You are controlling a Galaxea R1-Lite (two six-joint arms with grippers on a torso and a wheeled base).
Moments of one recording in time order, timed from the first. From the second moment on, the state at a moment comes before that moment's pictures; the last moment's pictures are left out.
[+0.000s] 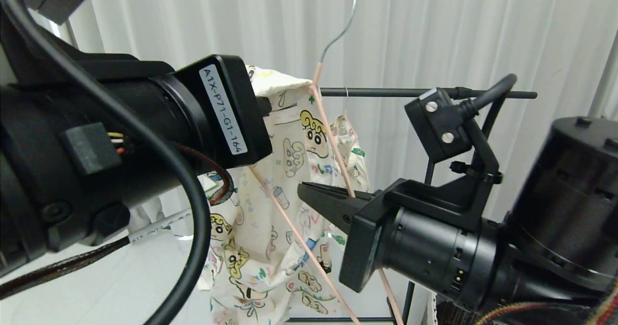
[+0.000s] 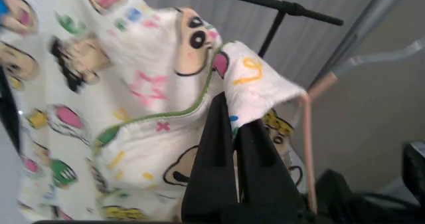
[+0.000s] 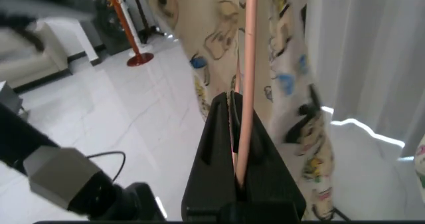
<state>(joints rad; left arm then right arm) -1.09 1.38 -1.25 0.10 0.68 -0.44 1.19 1.62 -0.90 -0.75 -0.11 0.36</state>
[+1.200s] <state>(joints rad) -1.12 1.30 -1.03 0.10 0.68 -0.49 1.09 1.77 -1.09 -0.76 -0.17 0.35</state>
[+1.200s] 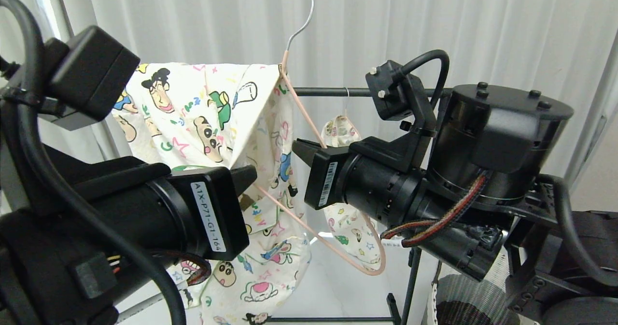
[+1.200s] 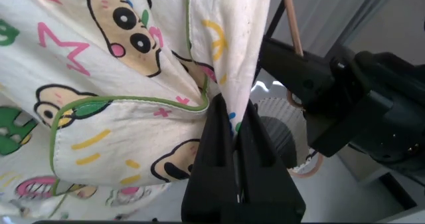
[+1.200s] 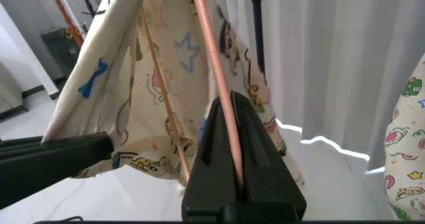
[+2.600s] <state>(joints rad) -1.08 1.23 -0.79 0.10 0.71 -0.49 1.00 1.75 -1.08 -0.77 -0.19 0.32</state>
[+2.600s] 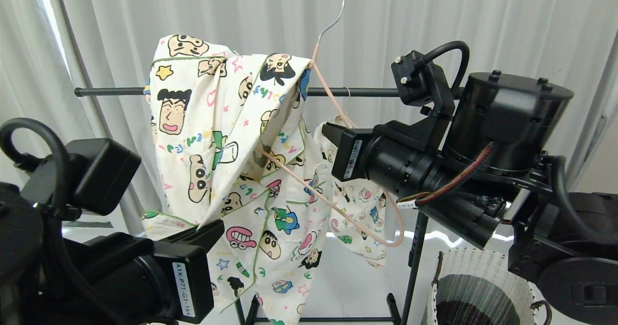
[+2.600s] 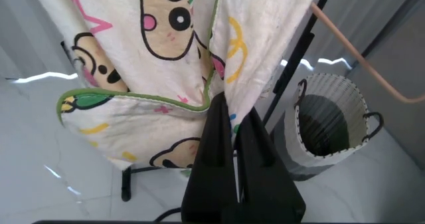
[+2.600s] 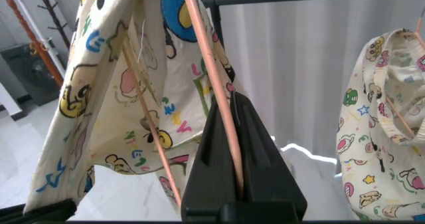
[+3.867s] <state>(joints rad) -0.84 1.35 -1.20 0.10 0.71 -0.30 1.01 1.63 -0.78 -0.80 -0.21 0.23</state>
